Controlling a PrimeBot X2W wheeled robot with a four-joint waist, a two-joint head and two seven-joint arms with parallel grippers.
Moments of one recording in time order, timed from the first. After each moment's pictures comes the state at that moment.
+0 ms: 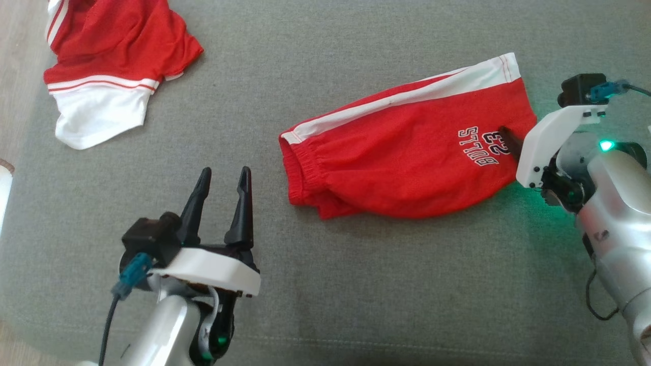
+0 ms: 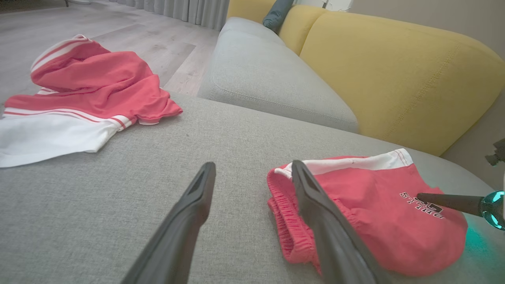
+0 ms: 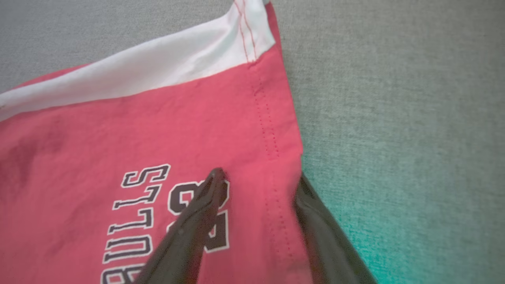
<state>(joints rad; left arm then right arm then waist) -0.17 0.15 -0.43 0.10 -0.48 0.16 -0.25 -0.83 -0.30 0.47 1.01 0.61 0.12 0.37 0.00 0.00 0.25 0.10</state>
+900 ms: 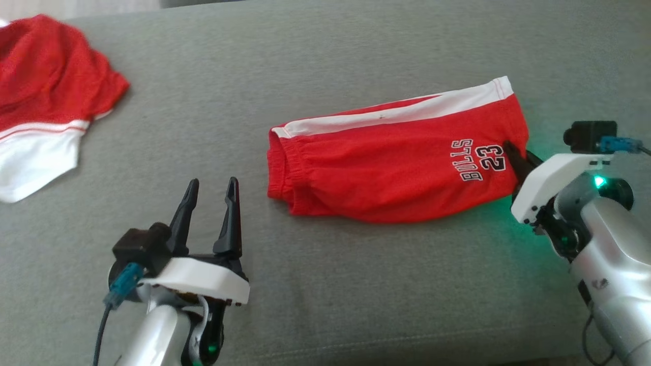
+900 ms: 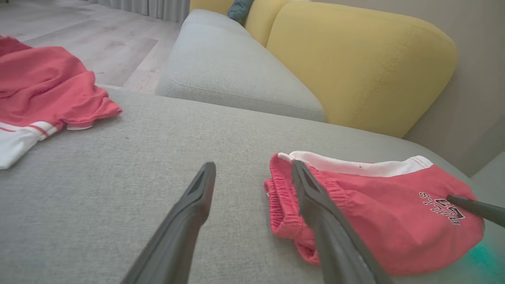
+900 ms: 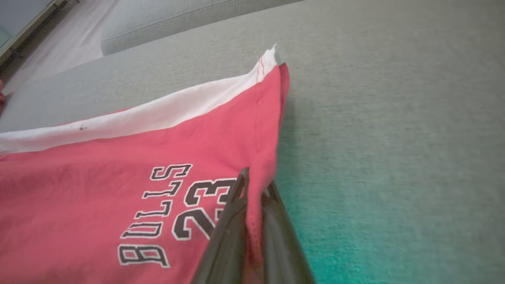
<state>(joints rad) -0.13 0.14 -0.38 0.12 -0.44 0.13 -0.25 -0.63 -0.33 0.47 0.82 0.71 0.12 0.12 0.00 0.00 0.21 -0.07</state>
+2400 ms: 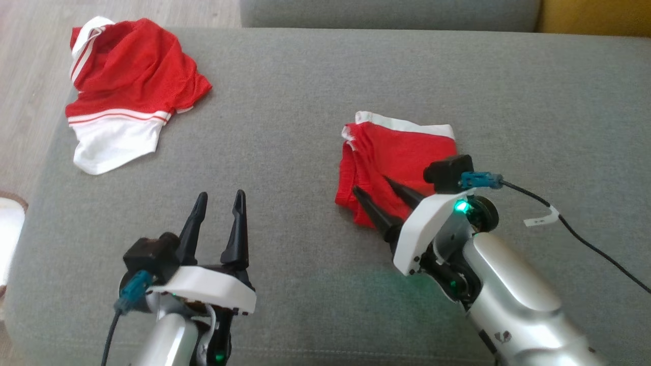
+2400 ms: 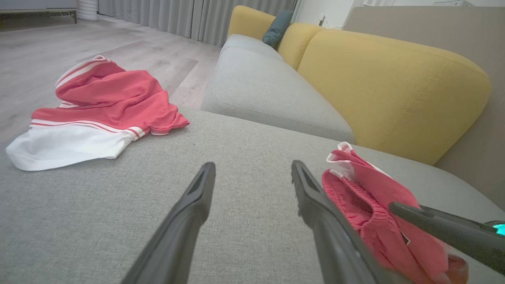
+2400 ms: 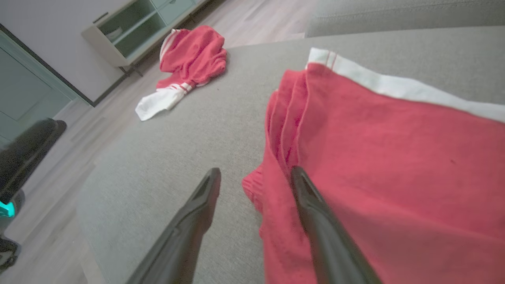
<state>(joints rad) -0.10 0.11 -0.36 0.16 -0.43 0.11 -0.25 -0.48 -0.11 0.61 0.51 0.63 0.12 0.22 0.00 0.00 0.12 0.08</state>
